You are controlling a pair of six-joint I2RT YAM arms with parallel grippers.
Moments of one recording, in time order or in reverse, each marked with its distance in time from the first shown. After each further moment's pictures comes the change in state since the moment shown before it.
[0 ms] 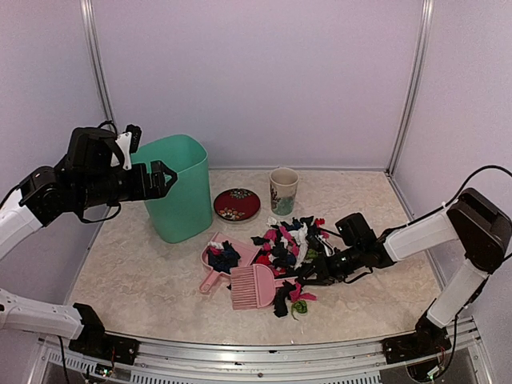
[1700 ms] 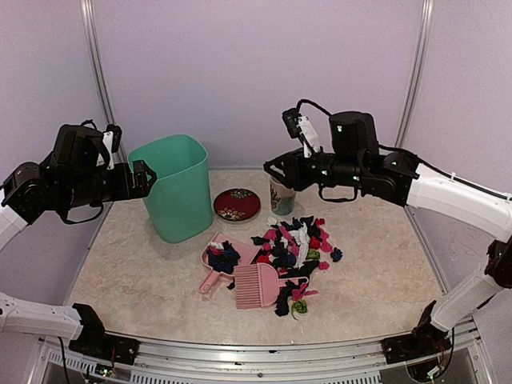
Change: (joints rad) left arm 0.000 -0.039 0.073 -0.189 -0.149 -0.028; right arm 0.244 -0.167 0.772 -0.329 0.589 -0.376
